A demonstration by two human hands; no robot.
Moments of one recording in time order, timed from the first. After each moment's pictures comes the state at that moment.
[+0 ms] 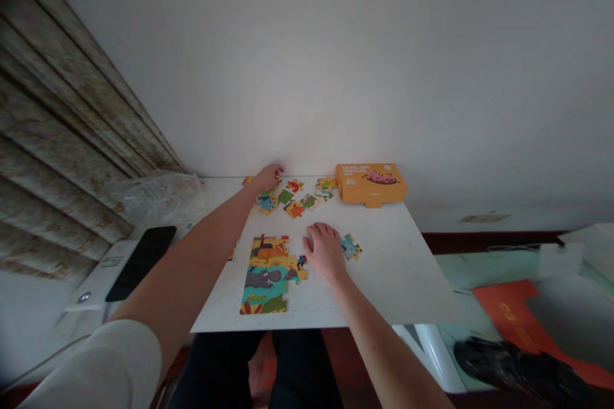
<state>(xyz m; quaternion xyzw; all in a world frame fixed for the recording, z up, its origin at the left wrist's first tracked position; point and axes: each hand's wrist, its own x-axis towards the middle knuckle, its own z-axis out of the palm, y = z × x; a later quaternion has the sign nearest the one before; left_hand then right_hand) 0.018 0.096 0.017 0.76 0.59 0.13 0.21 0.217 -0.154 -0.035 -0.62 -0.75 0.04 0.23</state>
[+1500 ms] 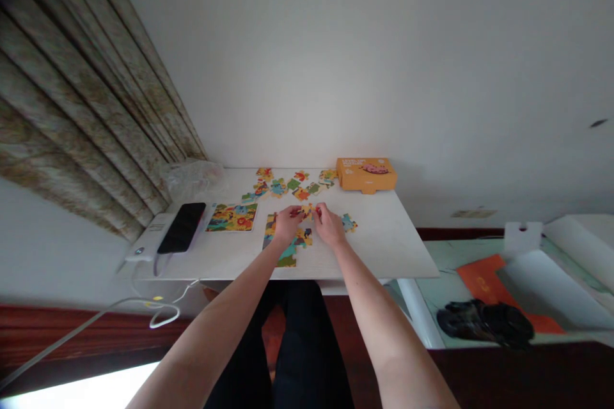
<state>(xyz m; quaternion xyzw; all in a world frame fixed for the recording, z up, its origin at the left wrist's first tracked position) 0.072 -0.142 -0.024 0.46 0.59 0.47 0.46 0.226 -0.158 -0.040 -0.64 -0.70 0.09 0.29</state>
